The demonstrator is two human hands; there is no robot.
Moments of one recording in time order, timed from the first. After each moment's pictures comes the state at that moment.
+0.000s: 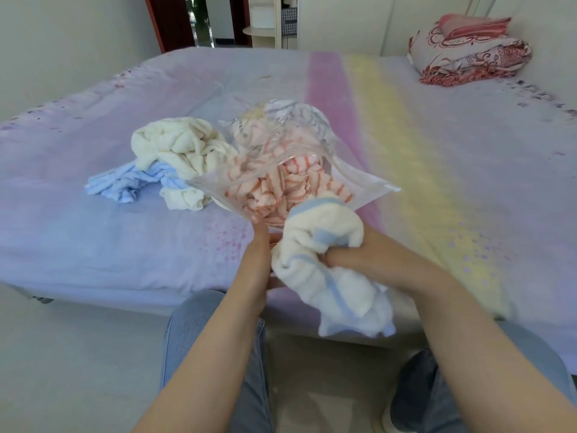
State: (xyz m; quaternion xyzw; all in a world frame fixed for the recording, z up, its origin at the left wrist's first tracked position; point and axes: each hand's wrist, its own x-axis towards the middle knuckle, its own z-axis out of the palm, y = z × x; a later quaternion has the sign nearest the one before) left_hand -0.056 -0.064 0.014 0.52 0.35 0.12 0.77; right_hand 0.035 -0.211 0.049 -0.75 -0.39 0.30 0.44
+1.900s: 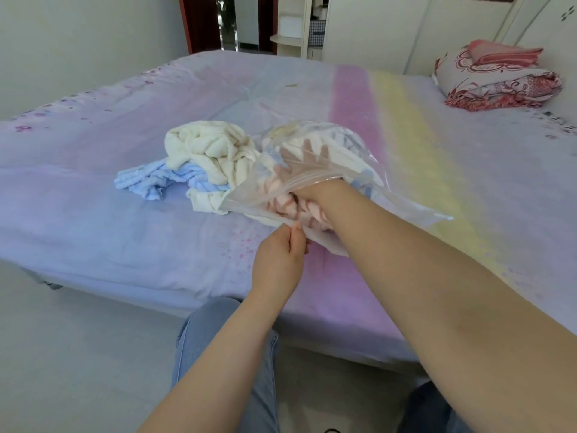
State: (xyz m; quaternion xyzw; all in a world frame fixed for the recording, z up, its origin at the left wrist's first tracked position) left_hand -0.052 -0.028 -0.002 0.80 0.30 0.26 0.45; right_hand 0.118 0.000 0.047 -0.91 -0.40 0.04 0.10
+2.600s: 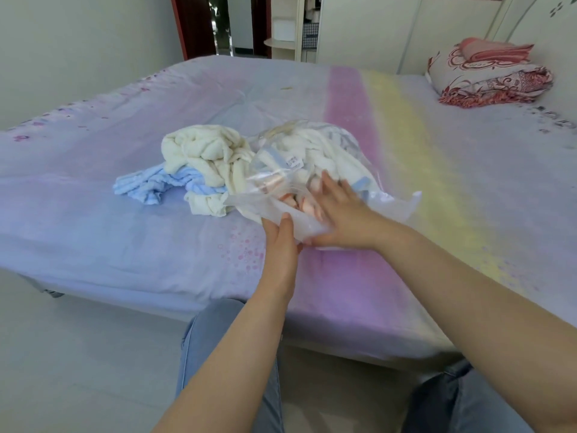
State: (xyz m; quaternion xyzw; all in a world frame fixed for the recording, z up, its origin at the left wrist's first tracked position) left_hand -0.030 -0.031 -0.009 0.53 0.22 0.30 0.76; right_hand 0.105 -0.107 0.030 -0.86 -0.49 0.09 0.08
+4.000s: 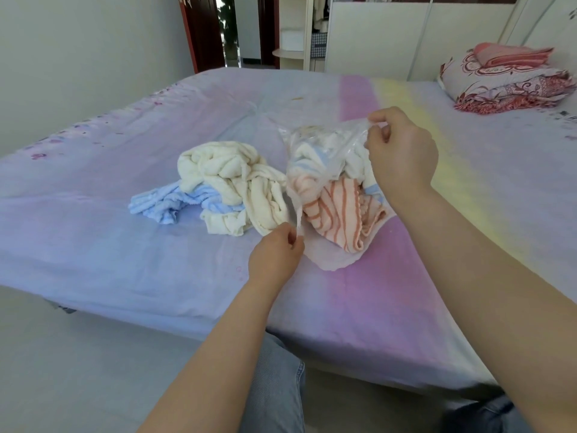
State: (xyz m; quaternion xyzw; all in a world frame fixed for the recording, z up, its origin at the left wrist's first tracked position) left_hand -0.013 0.059 -0.031 0.88 0.29 0.21 0.30; right_hand 0.129 -0.064 0.115 -0.84 -0.27 -0.27 0.39
